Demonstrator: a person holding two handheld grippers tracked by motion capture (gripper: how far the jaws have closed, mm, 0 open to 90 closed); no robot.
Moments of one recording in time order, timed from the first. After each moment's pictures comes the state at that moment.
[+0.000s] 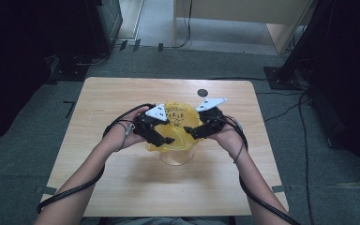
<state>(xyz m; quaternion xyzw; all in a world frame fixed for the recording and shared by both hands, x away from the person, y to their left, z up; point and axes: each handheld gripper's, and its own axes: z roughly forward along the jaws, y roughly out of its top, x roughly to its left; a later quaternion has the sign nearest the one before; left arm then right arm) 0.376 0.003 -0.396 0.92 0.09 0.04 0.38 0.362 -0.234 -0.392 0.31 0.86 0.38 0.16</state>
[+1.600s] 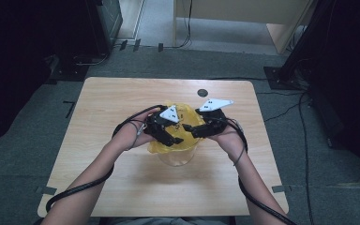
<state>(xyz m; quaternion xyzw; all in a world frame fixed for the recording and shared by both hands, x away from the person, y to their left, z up) 0.378 -0.029 -0.404 0.92 0.09 0.05 0.37 0.357 -0.238 -0.393 0.32 0.82 0.44 0.15</state>
